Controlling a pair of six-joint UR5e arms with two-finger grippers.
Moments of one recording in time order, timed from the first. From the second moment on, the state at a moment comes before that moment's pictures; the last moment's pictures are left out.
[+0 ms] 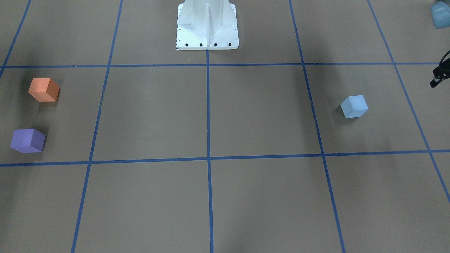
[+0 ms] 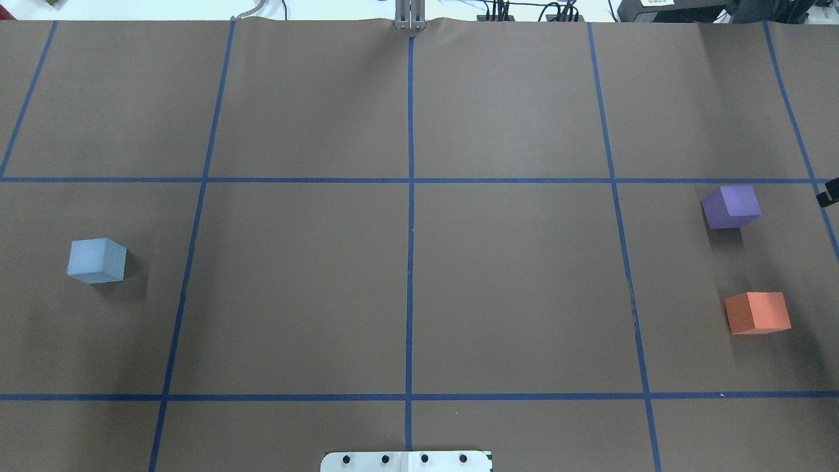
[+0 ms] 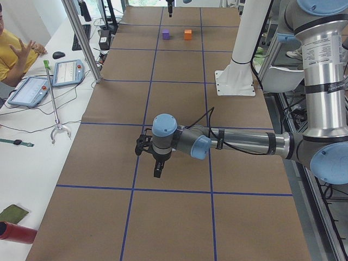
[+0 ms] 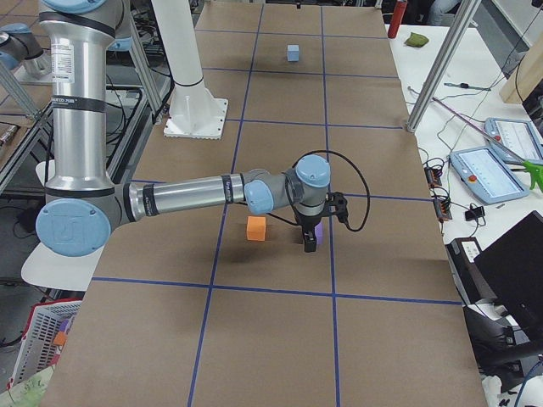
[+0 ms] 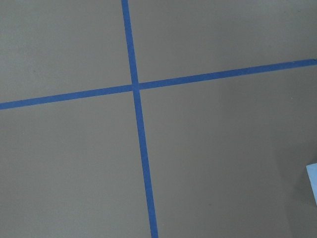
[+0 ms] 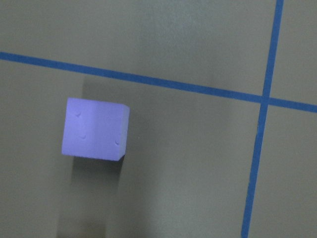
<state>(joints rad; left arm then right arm) -1.38 -1.40 -1.79 -1.88 -2.33 -0.24 1.30 -1.60 1.73 -1.42 2.29 0.23</state>
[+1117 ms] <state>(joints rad) -0.95 -1.49 -1.79 -2.04 -2.24 -0.90 1.27 -1.55 1.68 -1.40 2.31 0.24</state>
